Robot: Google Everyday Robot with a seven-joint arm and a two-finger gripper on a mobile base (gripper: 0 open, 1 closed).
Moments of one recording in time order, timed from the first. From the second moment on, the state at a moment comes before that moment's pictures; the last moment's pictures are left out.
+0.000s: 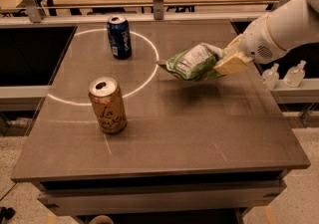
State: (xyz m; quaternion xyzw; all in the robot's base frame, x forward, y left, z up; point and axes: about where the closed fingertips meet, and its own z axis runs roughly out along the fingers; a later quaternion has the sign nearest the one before) arm 0.570 -0.169 0.895 -0.53 0.78 0.09 0.33
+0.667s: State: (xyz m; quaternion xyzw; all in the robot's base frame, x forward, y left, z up) arm 0.547 -0.143 0.890 -0.57 0.75 0.12 0.31
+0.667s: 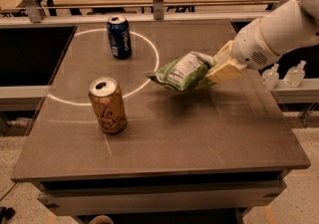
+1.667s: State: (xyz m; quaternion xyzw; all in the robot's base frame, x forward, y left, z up) arm 0.473 -0.058 0.884 -0.66 0.66 0.23 0.28
